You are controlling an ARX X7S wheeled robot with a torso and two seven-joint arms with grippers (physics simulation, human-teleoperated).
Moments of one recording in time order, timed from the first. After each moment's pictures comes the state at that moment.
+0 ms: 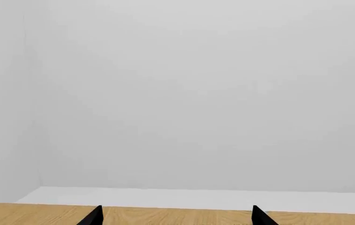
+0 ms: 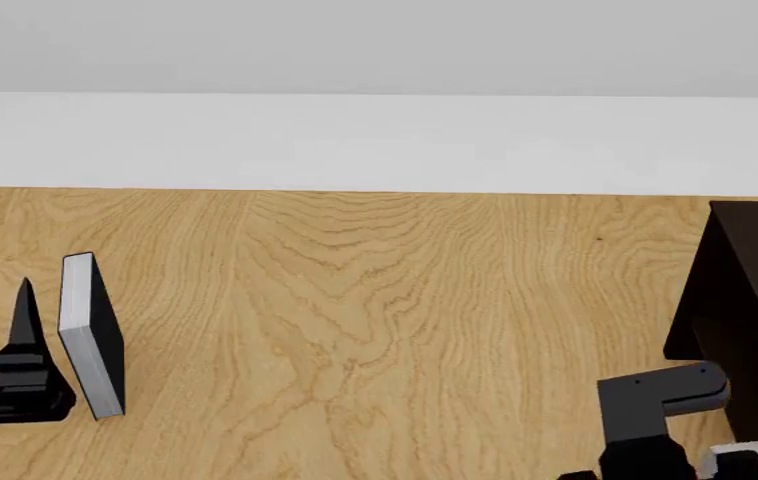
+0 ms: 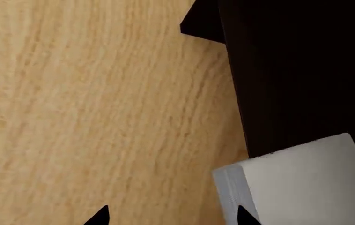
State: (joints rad) left arm -0.23 -0.43 0.17 0.25 -0.38 -0.17 -0.35; right arm 0.73 0.33 -0.36 0.52 0.27 1.03 0.30
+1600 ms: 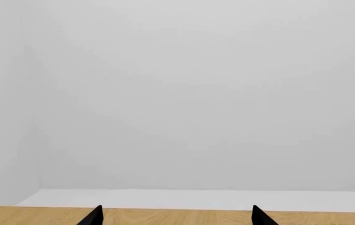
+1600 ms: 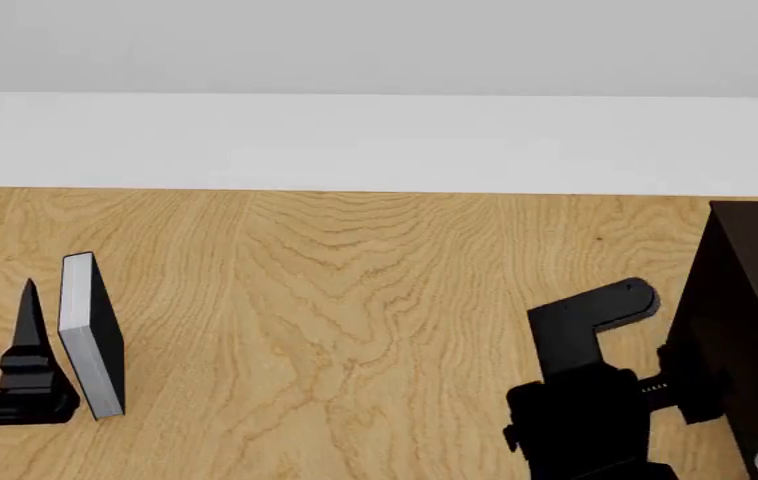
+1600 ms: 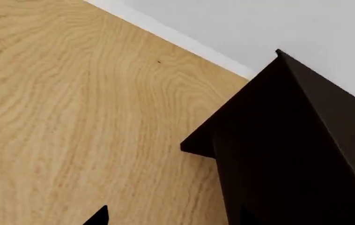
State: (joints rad) left arm -0.23 -0.44 0.19 0.25 -0.37 -0.16 -0.36; right arm 0.80 0.26 -0.45 0.58 0.10 0.74 0.27
